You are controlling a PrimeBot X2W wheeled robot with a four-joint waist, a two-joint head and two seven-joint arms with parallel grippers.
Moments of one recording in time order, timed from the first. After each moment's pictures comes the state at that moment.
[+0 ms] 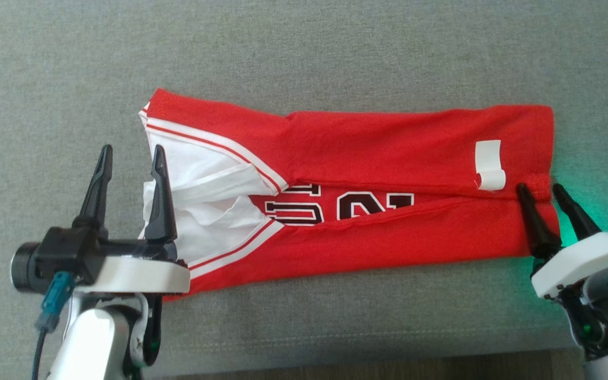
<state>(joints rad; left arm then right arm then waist) -0.10 0.17 -0.25 -0.12 -0.20 0.21 -0.19 -0.10 -0.21 -0.02 0.12 0.46 0.13 0.24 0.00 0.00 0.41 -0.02</state>
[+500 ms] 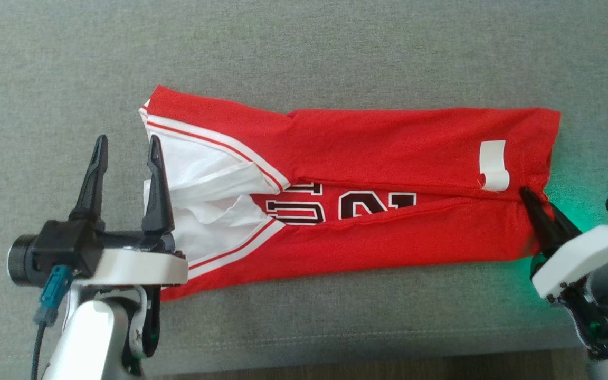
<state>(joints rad) -0.13 0.17 -0.25 -0.10 -0.20 0.22 -0.21 -0.08 -0.20 -0.03 0.02 0.53 0.13 0.42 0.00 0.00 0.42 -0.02</state>
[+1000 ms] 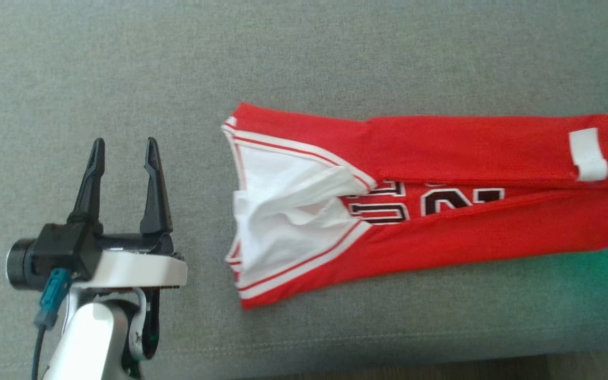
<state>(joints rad) -0.12 0.17 -0.24 -0.10 -0.20 0.24 -0.21 -0.05 -0.31 -0.23 -0.01 0.58 0.13 0.40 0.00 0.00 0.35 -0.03</state>
